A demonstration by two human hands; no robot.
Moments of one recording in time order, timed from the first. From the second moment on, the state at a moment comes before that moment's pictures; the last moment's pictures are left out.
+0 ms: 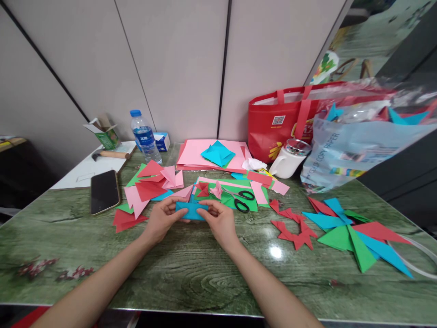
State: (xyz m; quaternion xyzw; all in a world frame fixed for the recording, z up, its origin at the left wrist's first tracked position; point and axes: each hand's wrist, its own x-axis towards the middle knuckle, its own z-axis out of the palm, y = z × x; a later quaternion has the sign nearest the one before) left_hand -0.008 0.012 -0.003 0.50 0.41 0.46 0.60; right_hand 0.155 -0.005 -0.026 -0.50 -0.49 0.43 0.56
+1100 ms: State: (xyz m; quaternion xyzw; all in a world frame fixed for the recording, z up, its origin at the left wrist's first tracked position) left_hand -0.004 0.007 -0.003 0.53 0.41 0.44 0.59; right_hand 0.154 -0.007 -0.021 -0.46 -0.57 0.47 0.50
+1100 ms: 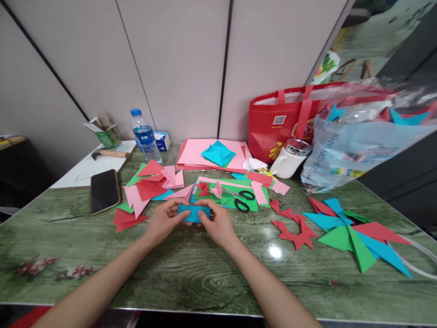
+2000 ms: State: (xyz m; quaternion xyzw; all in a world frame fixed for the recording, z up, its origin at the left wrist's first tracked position) left_hand -0.010 0.011 -0.001 0.64 0.44 0.38 0.51; right_hand 0.157 -0.007 -0.023 -0.51 -0.58 0.43 0.48
